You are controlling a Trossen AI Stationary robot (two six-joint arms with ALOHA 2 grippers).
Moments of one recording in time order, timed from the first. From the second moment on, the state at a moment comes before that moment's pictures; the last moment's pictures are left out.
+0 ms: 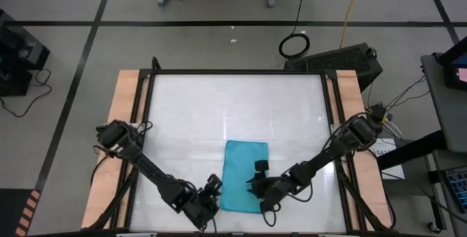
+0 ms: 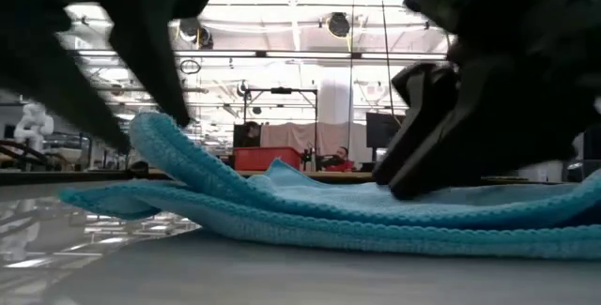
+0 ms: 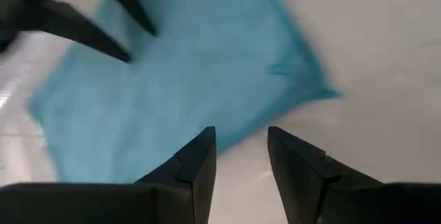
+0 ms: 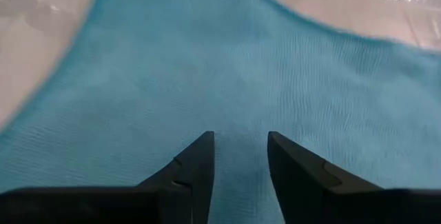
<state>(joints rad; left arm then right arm) -0.70 1.94 1.27 -0.43 -0.46 0.15 0.59 1.92 0.93 0.20 0.44 0.24</state>
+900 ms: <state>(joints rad) -0.31 1.97 1.07 -0.08 -0.23 0.25 0.41 1.92 0.93 -0.08 0.40 0.17</state>
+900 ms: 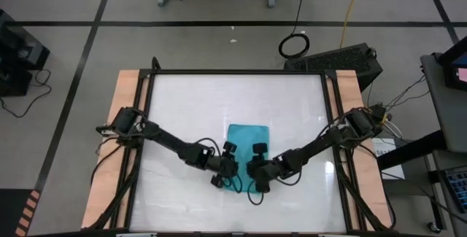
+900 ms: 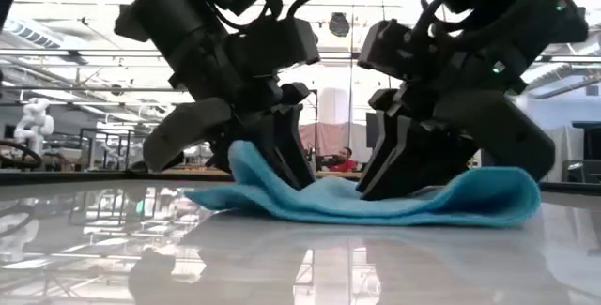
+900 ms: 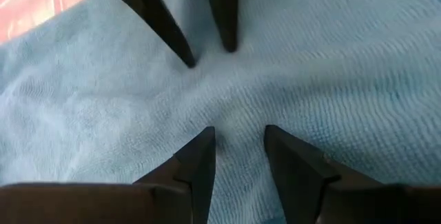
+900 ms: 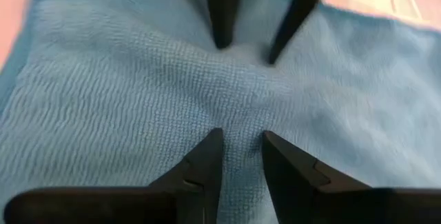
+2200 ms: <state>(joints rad) -0.48 1.83 1.08 -0.22 -0.28 0.35 0.73 1.86 0.96 -0.14 0.64 -0.01</state>
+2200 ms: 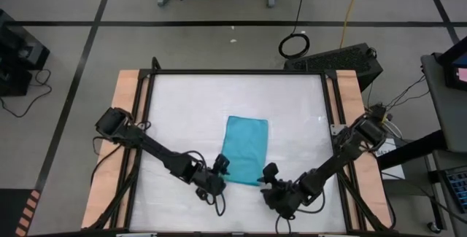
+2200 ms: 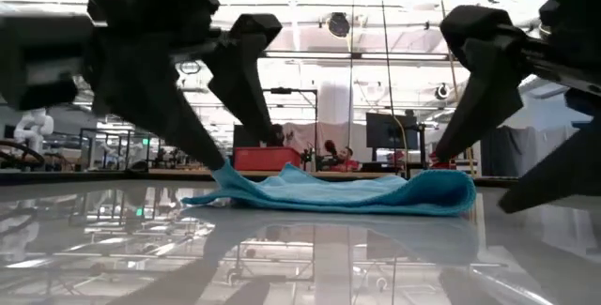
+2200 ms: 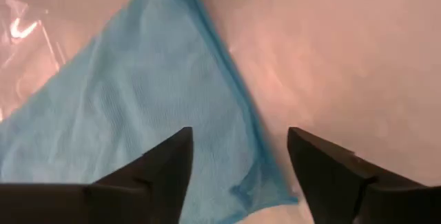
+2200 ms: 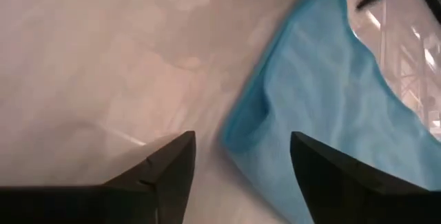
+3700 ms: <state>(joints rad) -0.44 1.88 1.07 -0.27 -0.15 0.18 0.70 1.88 0.99 -0.21 0.62 0.36</state>
